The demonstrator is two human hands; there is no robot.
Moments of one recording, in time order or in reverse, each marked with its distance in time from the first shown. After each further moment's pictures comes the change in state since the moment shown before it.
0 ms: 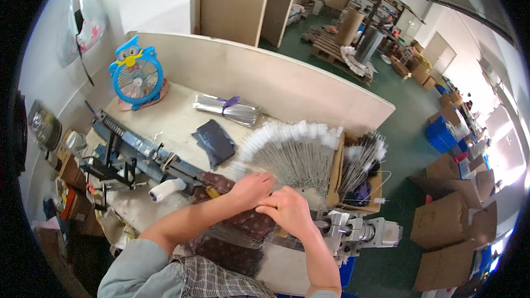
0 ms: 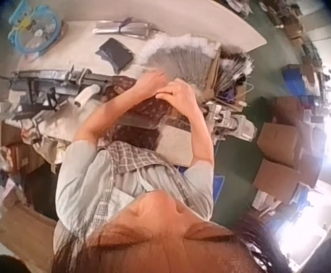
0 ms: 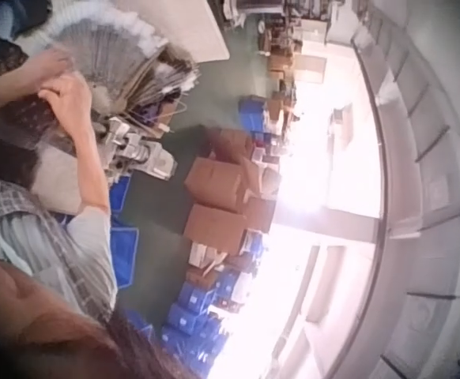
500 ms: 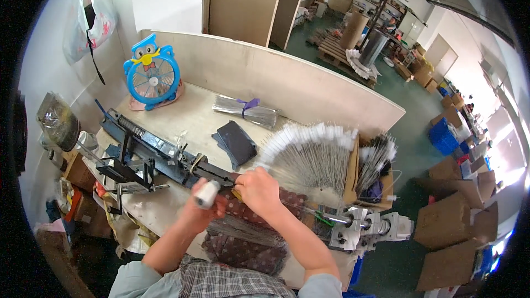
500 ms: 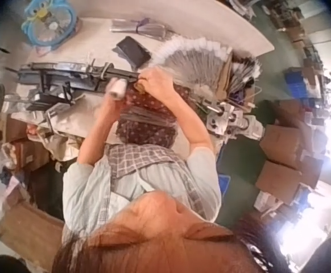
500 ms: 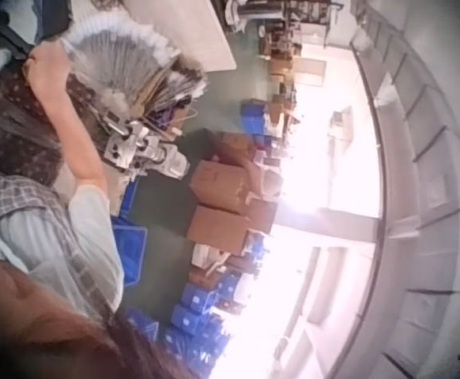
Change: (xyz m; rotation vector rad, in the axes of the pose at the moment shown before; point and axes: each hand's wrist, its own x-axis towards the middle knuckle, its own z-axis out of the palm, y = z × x) left_hand -0.150 -0.013 -0.106 -1.857 0.379 -0.876; right_hand 0.074 -0.063 0.086 -0.130 0.120 -0.055
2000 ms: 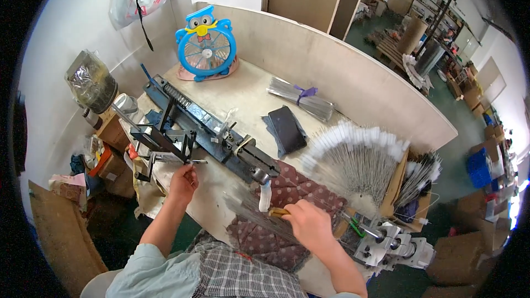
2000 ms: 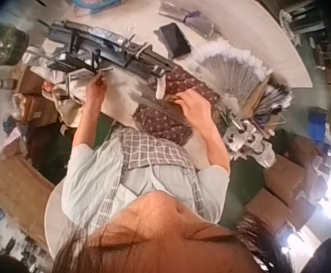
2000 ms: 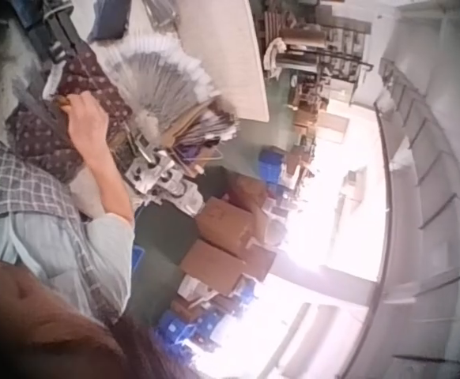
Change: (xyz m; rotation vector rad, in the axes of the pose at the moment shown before) left_hand -0.030 0.019 -0.158 -0.140 0.586 0.273; right_hand -0.071 0.002 -0.027 0.072 -0.119 -0.136
